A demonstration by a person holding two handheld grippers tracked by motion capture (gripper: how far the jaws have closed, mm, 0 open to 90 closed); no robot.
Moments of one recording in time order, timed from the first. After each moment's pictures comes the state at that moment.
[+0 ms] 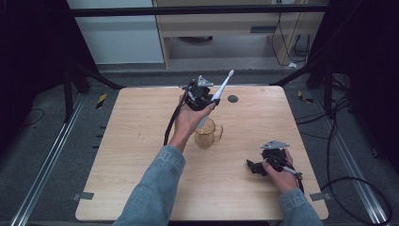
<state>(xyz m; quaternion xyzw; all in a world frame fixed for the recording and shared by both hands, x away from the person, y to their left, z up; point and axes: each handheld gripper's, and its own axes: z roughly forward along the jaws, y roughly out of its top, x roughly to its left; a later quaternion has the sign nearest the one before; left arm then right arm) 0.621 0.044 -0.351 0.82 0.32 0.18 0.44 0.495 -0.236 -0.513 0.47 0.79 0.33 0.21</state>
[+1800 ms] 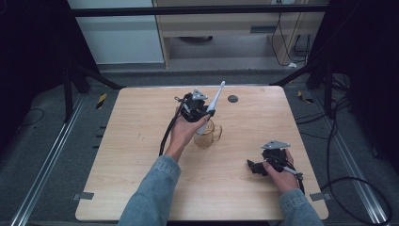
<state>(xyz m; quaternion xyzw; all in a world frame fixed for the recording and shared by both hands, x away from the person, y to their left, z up) 0.611 0.060 -0.392 0.82 0.32 0.17 0.43 0.494 -0.237 -0.513 0.47 0.79 0.33 0.21</state>
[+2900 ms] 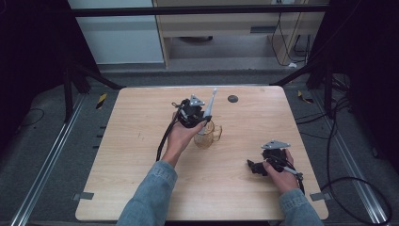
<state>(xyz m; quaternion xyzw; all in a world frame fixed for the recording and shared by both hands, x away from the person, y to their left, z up) 0.601 0.070 -0.405 0.83 0.33 0.17 0.41 0.494 -0.237 -0.513 0.47 0.79 0.33 0.21</state>
